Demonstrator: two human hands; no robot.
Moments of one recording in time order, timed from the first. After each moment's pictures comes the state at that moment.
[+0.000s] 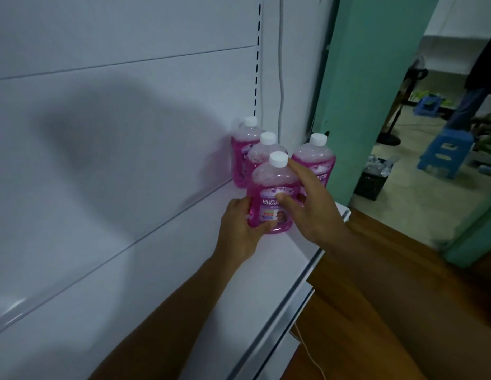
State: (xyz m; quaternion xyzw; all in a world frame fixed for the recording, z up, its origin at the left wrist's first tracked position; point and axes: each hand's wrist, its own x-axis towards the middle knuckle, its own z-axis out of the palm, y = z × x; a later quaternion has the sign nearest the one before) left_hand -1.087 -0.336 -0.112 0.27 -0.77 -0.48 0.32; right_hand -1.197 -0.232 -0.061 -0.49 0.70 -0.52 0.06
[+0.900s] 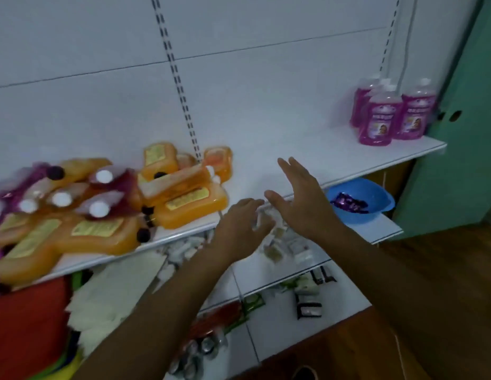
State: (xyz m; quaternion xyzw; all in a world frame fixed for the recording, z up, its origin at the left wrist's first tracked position) left_hand -0.679 -0.061 -0.097 0.44 -0.85 -0.17 0.24; right_hand -0.833 -0.026 -0.068 -0.65 0.65 -0.38 0.10
